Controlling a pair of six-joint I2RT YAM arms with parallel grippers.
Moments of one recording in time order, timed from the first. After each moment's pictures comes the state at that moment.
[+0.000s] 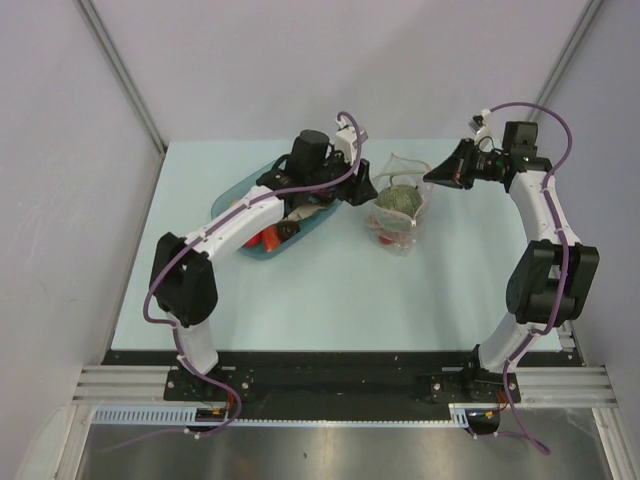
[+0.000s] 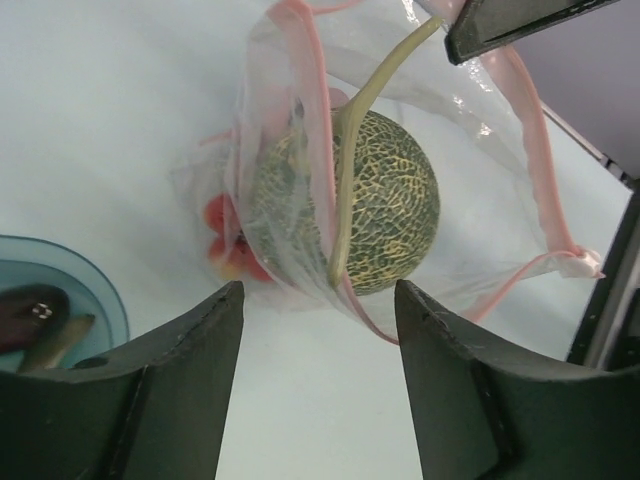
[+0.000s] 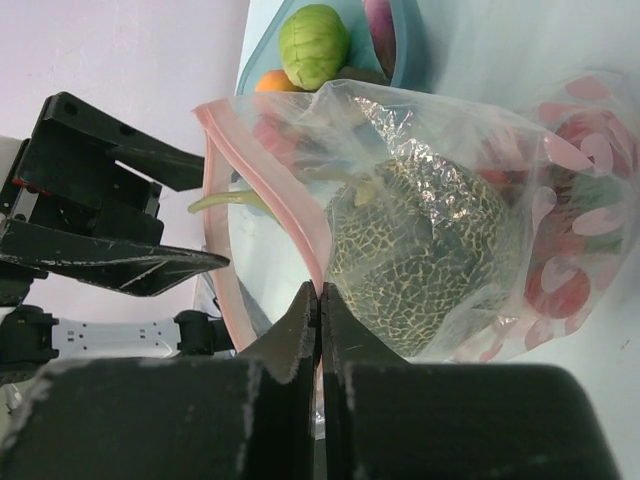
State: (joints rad) left arm -0.62 1.83 1.63 -0.22 0.40 -0.12; right arm -0.13 1.73 1.55 -0.57 -1.02 0.35
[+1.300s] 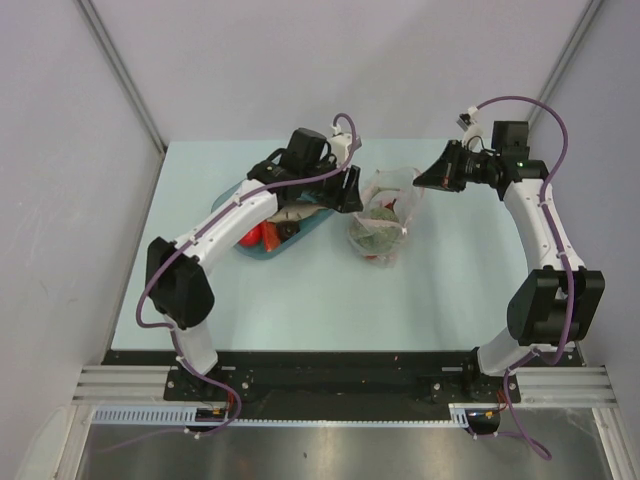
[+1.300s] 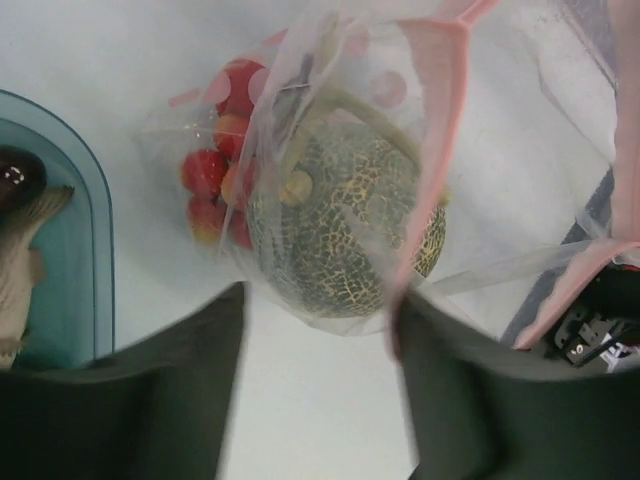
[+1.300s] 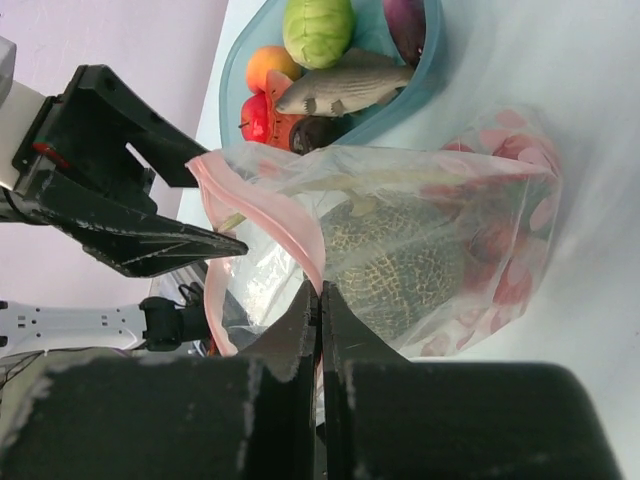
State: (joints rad) left arm -0.61 1.80 1.71 -0.58 0.39 -0.12; right arm -0.03 1.59 1.51 -0.62 -0.90 0.30
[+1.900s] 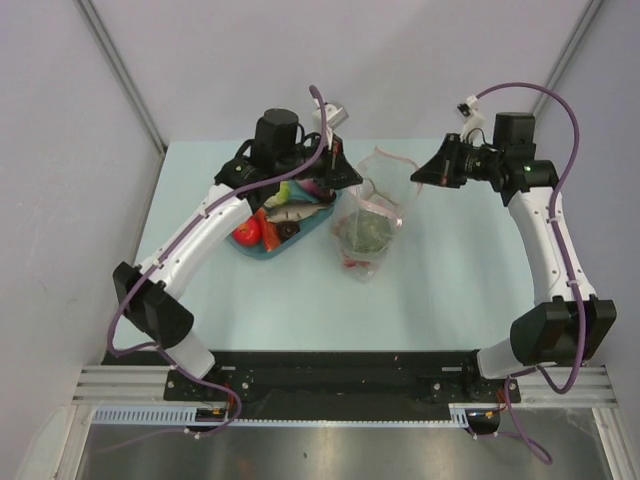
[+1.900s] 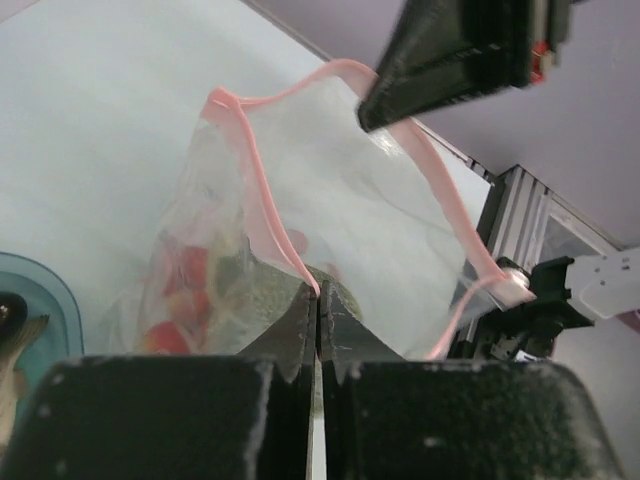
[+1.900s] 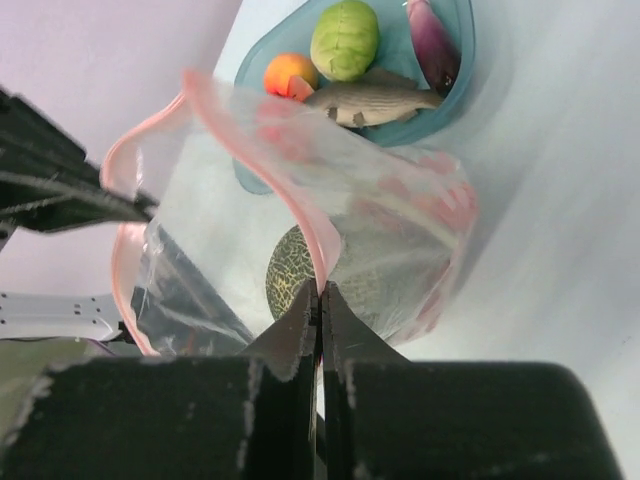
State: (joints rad) left arm -0.60 1.63 1.72 -0.43 0.57 -0.18; right arm 0.03 1.48 1.58 -0.69 -0.84 0.26
